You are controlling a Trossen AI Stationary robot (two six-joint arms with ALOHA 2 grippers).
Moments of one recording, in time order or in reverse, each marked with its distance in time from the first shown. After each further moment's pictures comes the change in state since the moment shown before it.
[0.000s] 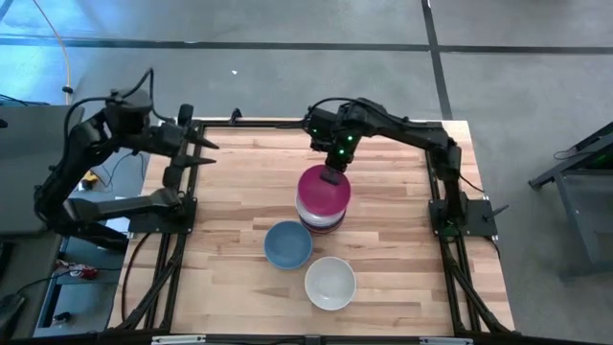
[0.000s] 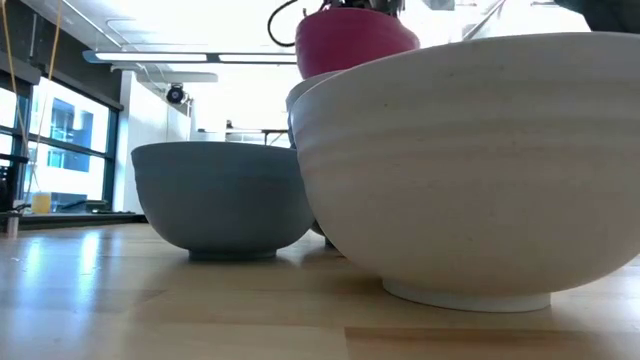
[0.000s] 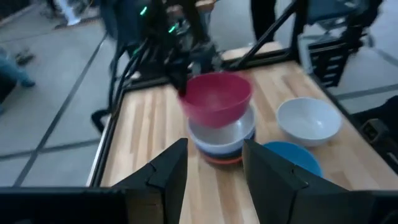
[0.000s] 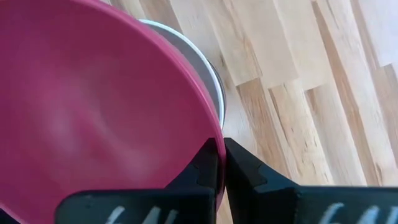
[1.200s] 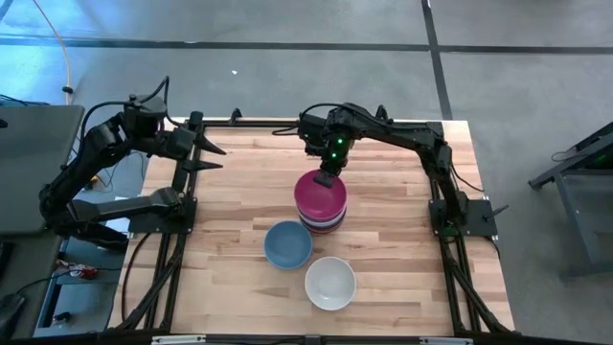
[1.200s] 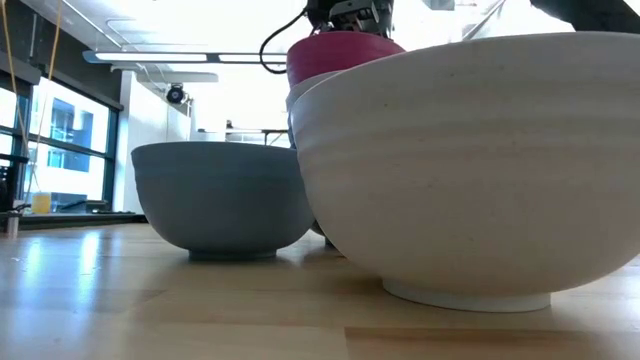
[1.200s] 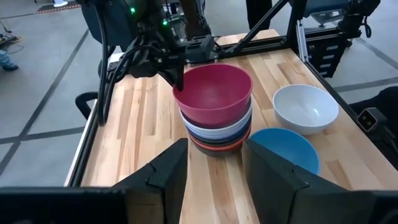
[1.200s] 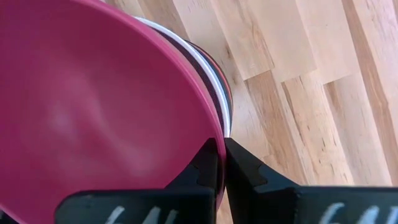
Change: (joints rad) left arm 0.000 -0.028 -0.135 0.048 0.007 -0.001; right arm -0.015 0.082 -0.001 0.001 -0.042 0.019
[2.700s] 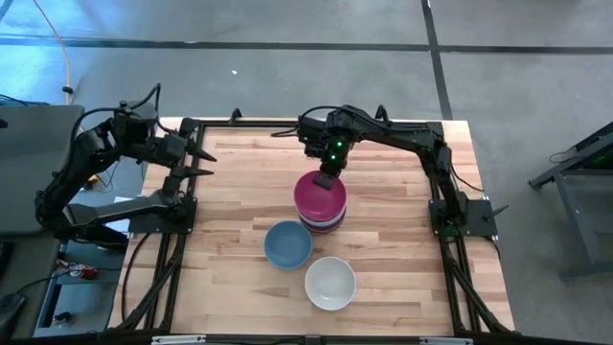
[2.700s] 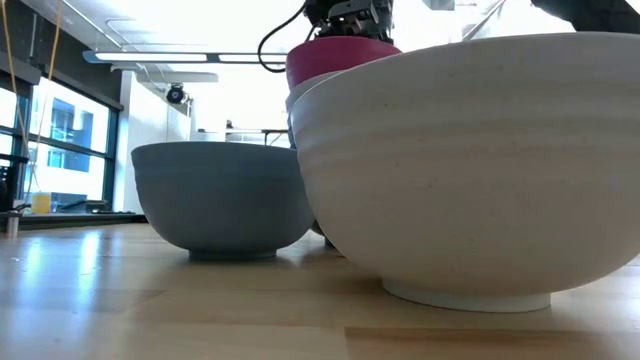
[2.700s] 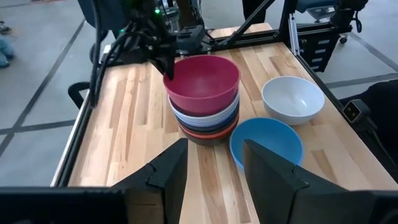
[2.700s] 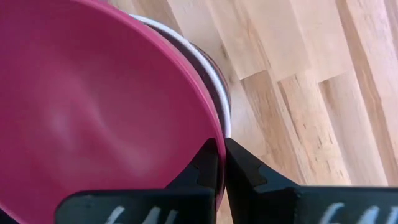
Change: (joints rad) left arm 0.000 -0.059 0.000 -0.101 0.001 0.001; right arm 0.023 0.000 0.000 0.000 0.036 0.026
